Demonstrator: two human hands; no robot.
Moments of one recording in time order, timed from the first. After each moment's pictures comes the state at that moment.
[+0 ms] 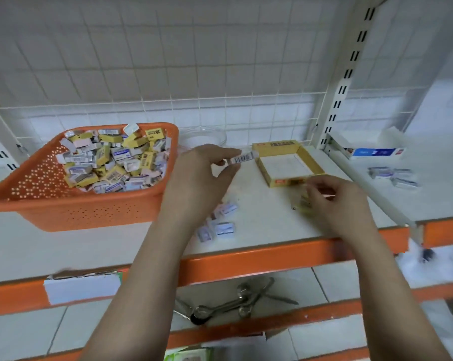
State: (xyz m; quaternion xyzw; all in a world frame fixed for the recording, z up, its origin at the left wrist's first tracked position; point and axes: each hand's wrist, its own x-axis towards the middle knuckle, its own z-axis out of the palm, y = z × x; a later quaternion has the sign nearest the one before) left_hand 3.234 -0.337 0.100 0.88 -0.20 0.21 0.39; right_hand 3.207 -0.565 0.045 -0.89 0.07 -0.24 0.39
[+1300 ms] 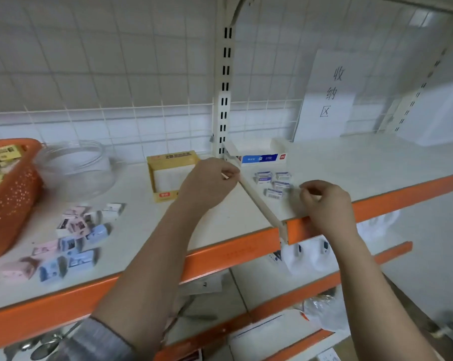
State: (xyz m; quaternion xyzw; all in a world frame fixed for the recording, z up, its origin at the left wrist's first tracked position) left_hand 3.267 -0.558 0.073 0.88 -0.29 0.05 0.38; right_hand 3.161 -0.753 0.043 -0.88 0.21 -0.30 0.30
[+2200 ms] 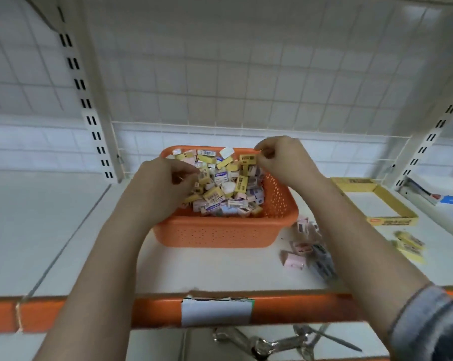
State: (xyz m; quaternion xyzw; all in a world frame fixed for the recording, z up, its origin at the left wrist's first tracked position) left_hand 3.273 -0.096 0.120 0.92 -0.06 0.16 0.34; right_hand 3.340 -0.319 0.129 -0.95 -0.09 -0.19 0.24
